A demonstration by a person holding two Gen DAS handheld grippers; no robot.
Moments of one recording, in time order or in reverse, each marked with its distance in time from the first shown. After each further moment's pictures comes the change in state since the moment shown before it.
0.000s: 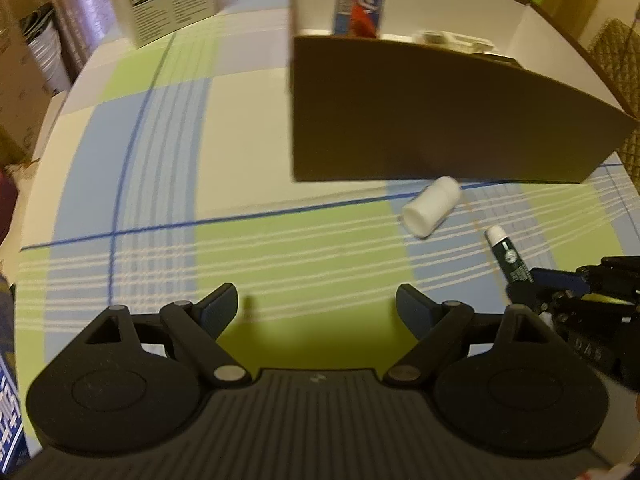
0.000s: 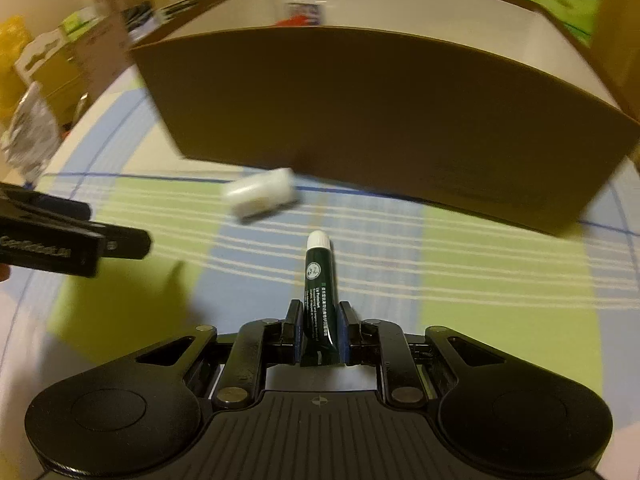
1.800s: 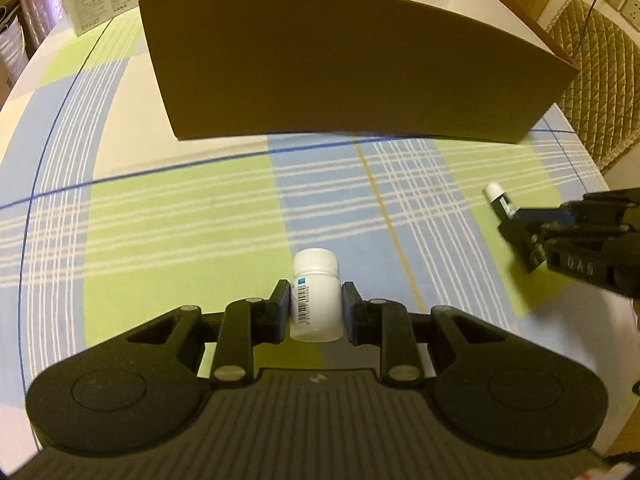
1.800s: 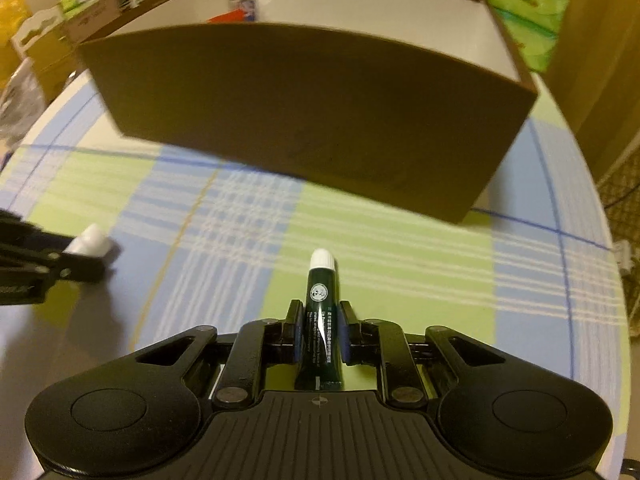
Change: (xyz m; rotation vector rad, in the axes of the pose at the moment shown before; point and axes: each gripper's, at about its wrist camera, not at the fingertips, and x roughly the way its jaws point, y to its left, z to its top) left arm 0.007 -0.067 -0.034 0.010 0.023 -0.093; right arm -0.022 -0.072 -0.012 -0.097 0.027 -0.020
